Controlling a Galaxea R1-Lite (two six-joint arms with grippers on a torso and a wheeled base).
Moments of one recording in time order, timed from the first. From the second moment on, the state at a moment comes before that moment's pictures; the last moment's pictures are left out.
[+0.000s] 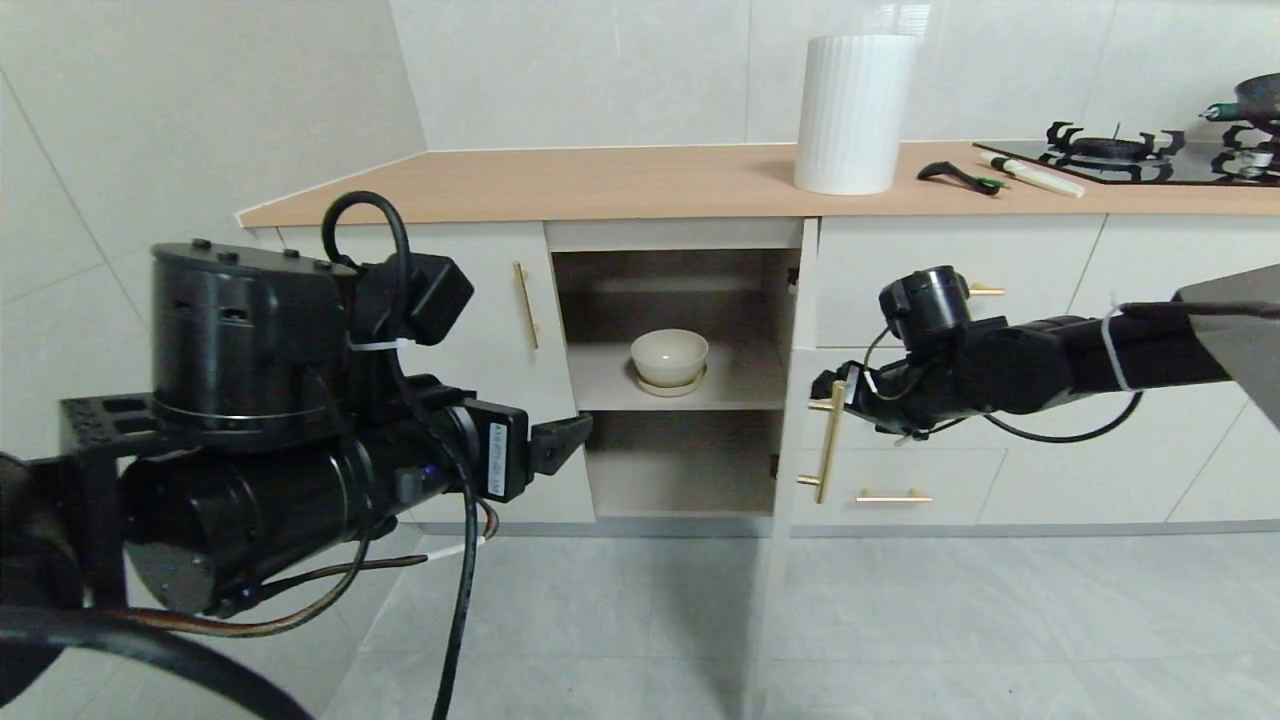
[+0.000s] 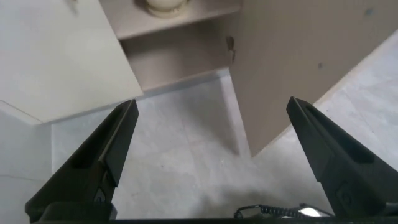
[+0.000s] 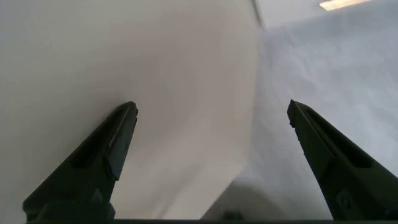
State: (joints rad) left arm -0.62 1.50 -0.88 -0.24 0.26 -0.12; right arm 0.37 2.17 -1.57 0.05 -0.03 0.58
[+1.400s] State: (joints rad) left arm -0.61 1.24 -0.86 -0.24 0.26 -0.03; right arm 0.50 2.50 -2.00 0.09 -0.08 0.58
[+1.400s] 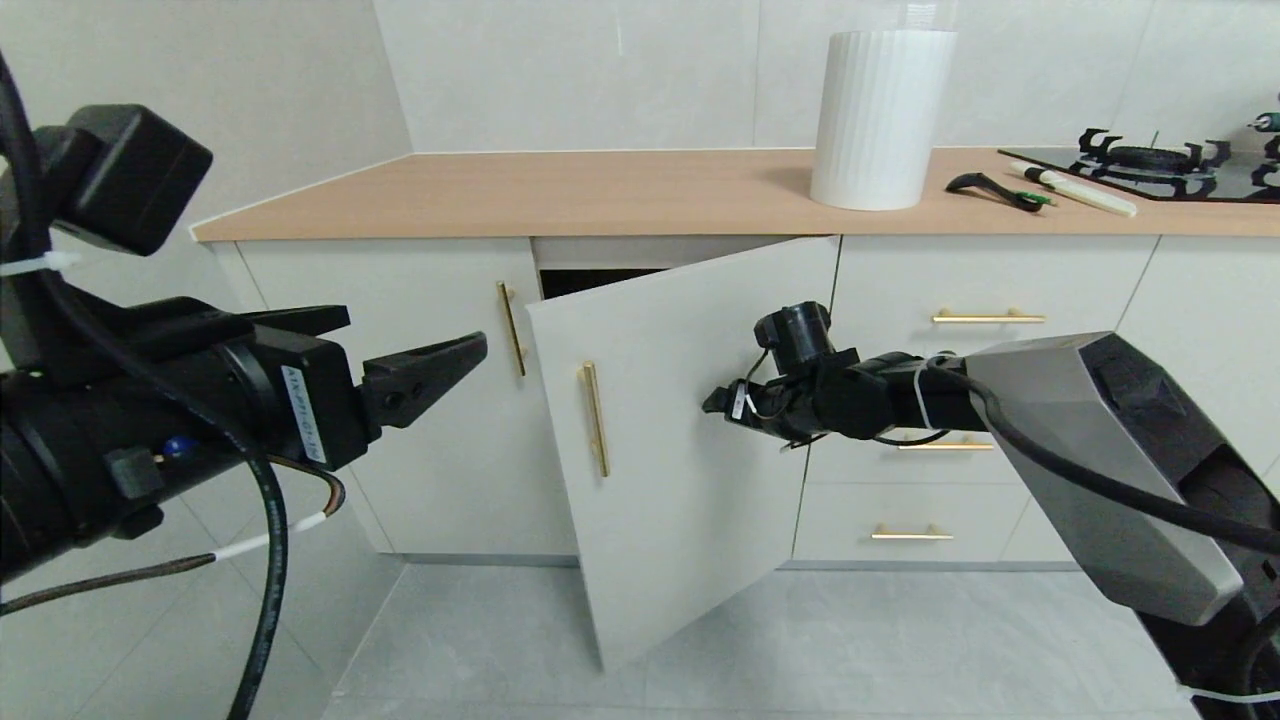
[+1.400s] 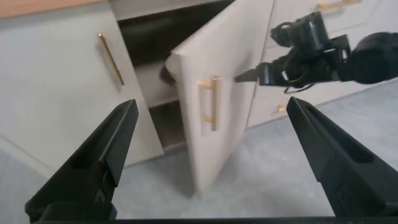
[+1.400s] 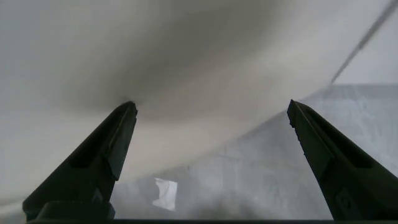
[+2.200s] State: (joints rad) left arm -0.63 1.22 -0.85 -0.24 0.26 -0.02; right arm 0.45 2.56 -2.00 -0.22 -0.23 0.58
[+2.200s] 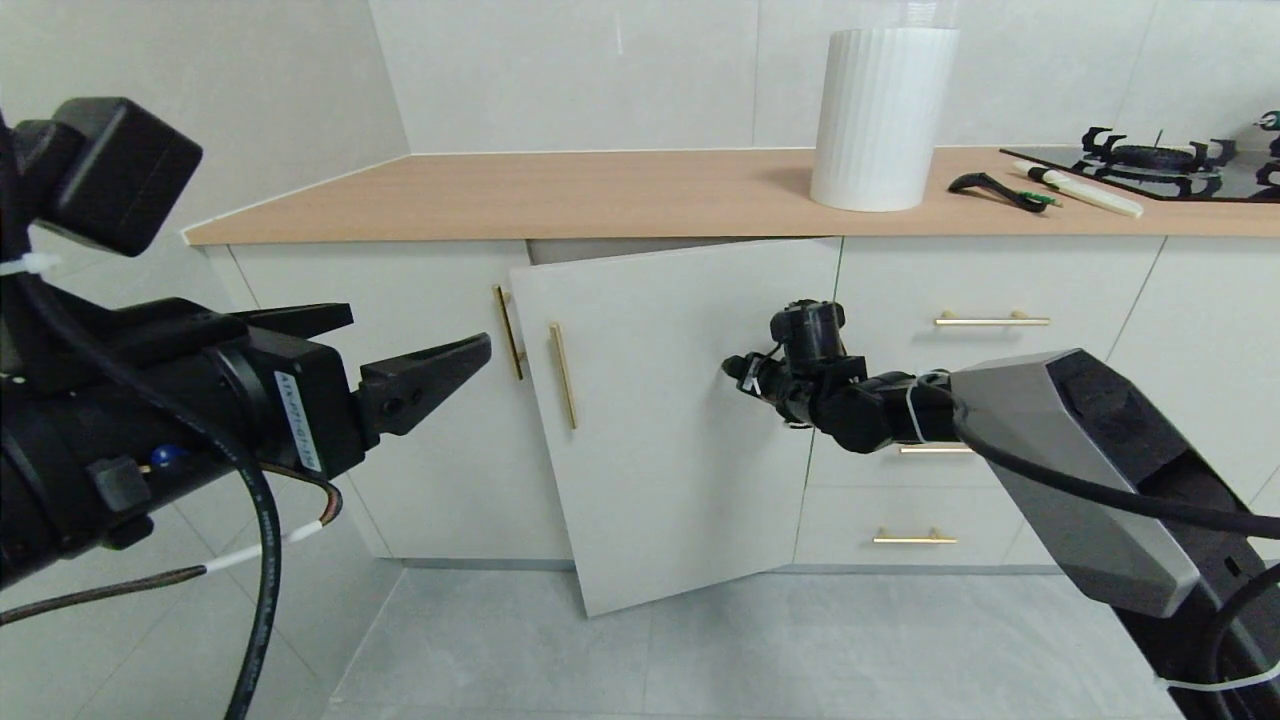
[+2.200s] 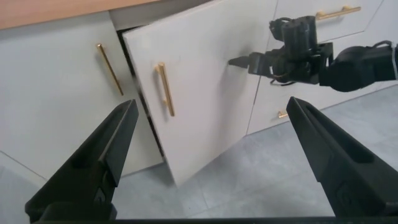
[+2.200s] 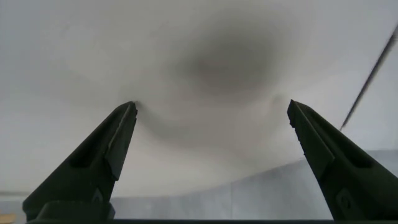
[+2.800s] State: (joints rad) left arm -0.63 1.22 -0.85 -0.24 0.26 -0.02; right arm 0.40 2.61 -2.00 -0.30 -0.27 0.52
